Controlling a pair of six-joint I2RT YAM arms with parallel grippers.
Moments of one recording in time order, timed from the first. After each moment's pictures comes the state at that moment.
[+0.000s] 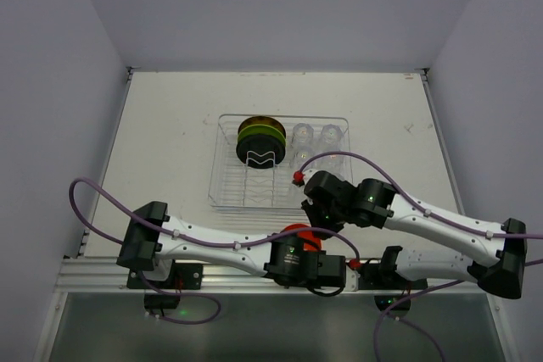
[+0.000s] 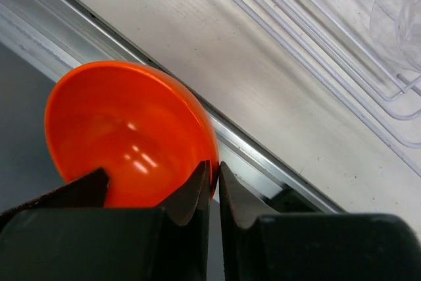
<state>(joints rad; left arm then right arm) -1.67 1.74 1.48 -1.02 -0.20 0.02 1.10 1.10 0.97 -0.99 0.01 0.50</state>
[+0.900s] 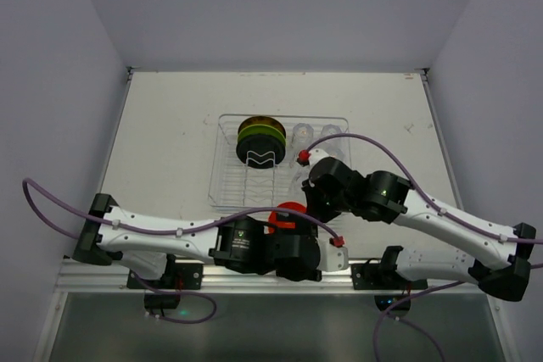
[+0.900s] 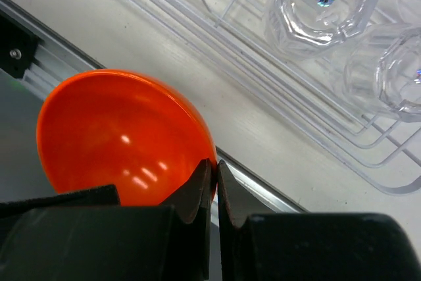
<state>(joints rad) -1.65 1.46 1.36 -0.84 -0.42 0.14 1.08 1.09 1.10 -0.97 0.12 0.54</state>
